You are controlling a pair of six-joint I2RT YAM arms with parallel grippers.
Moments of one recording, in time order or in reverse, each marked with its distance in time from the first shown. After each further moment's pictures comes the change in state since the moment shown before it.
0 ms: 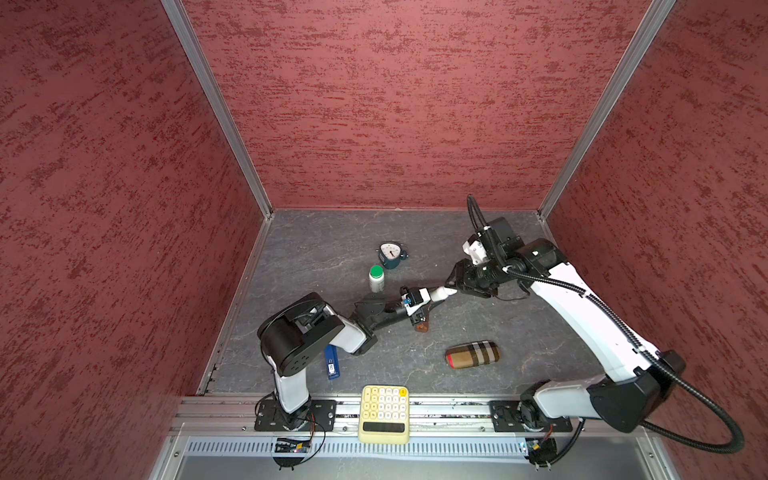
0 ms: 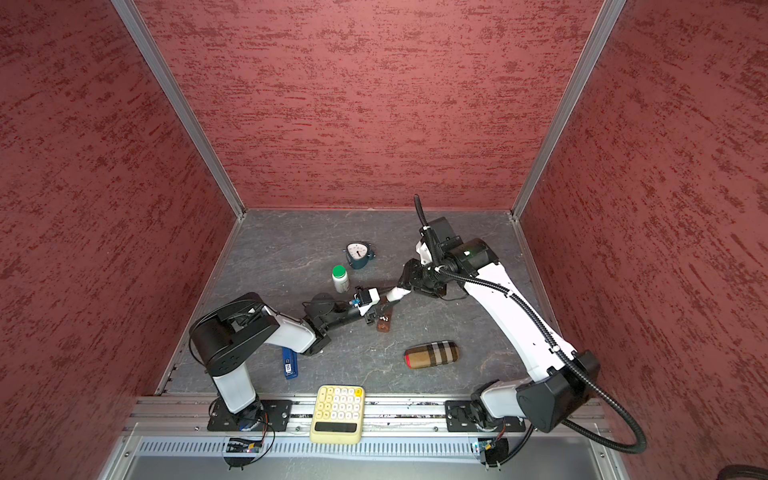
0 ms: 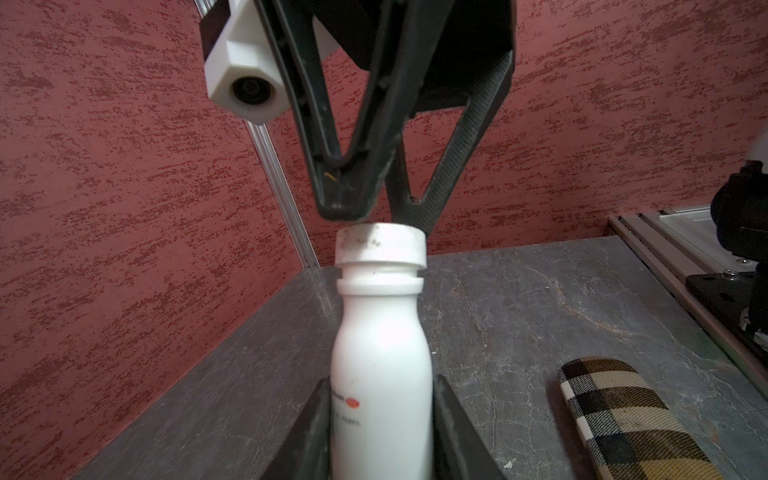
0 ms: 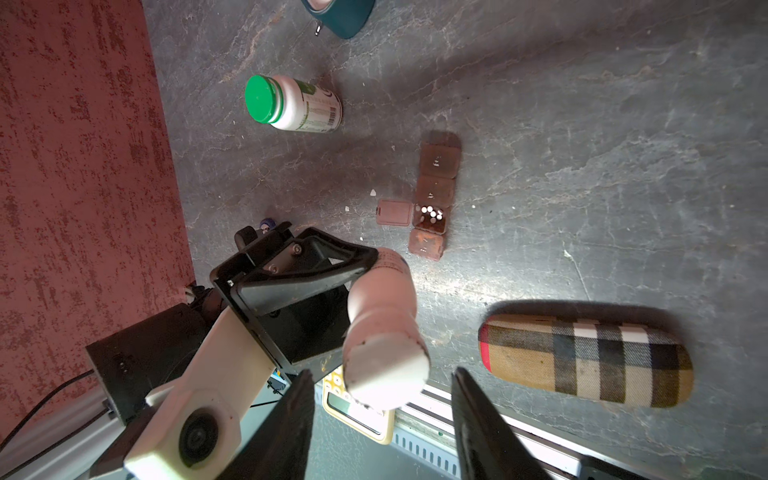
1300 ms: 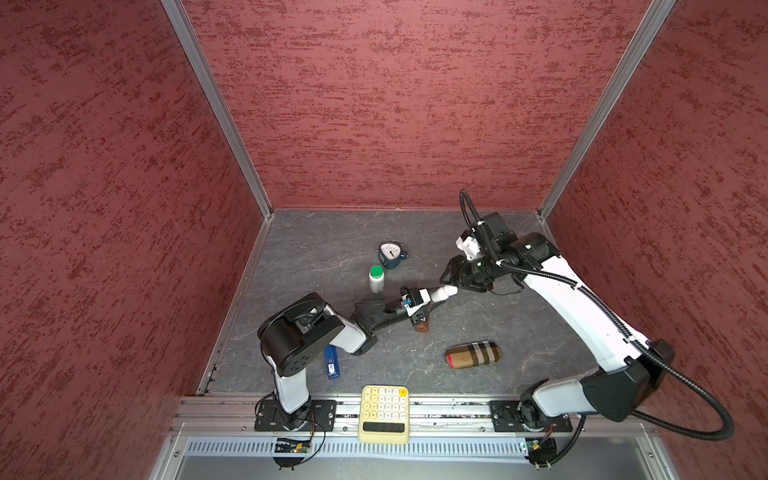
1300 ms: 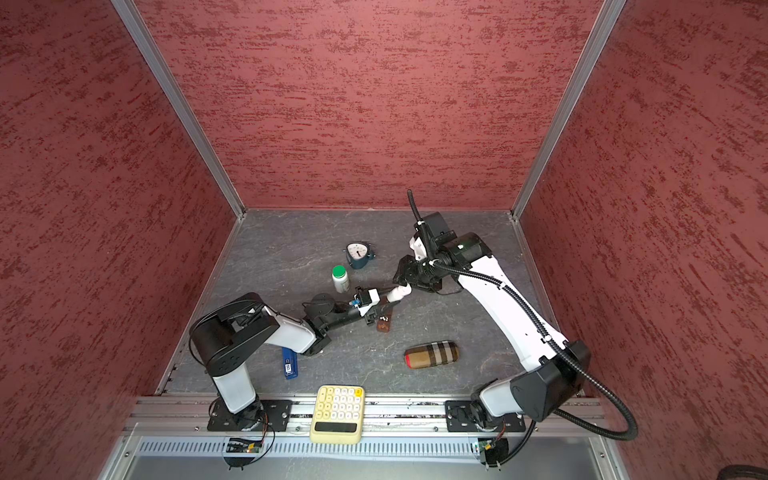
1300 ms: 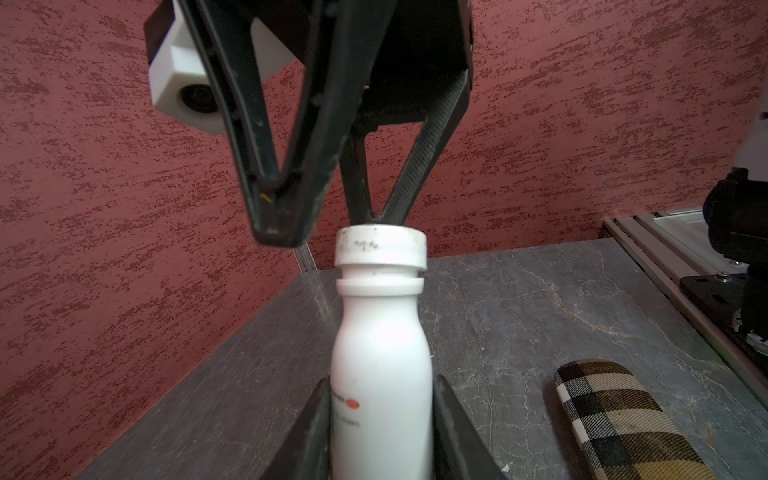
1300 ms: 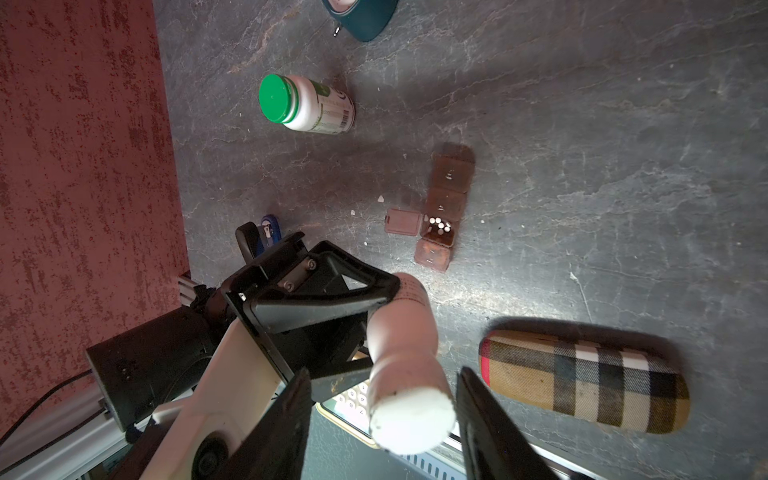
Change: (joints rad) left arm 0.003 0.000 0.000 0.010 0.009 0.000; right arm 0.014 0.053 0.038 -0.001 -0.014 -0.050
